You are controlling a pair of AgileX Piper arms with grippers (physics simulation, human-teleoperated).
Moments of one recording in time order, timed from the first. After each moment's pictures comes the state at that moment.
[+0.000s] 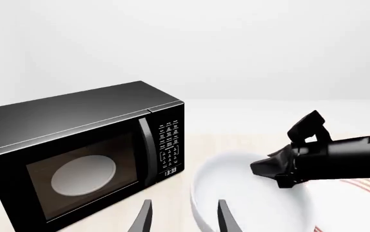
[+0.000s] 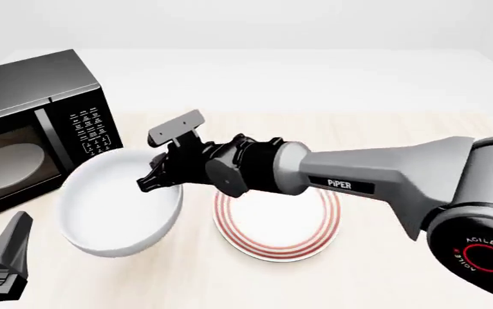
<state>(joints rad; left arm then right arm) 0.00 0.01 0.00 0.00 0.00 0.90 2.06 -1.48 0.05 0.14</state>
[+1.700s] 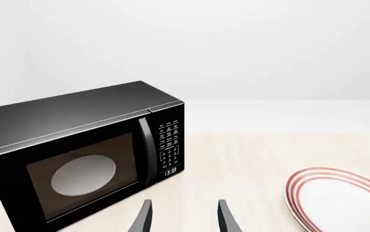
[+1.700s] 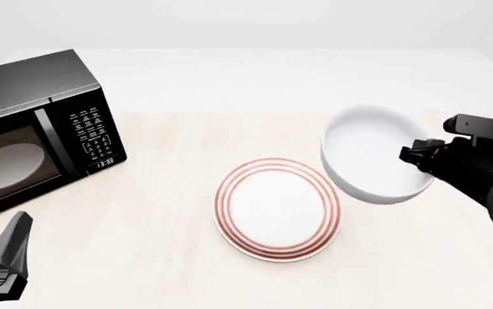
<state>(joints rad) 0.00 0.01 0.00 0.00 0.00 -0.03 1.31 -0.54 -0.27 0.18</state>
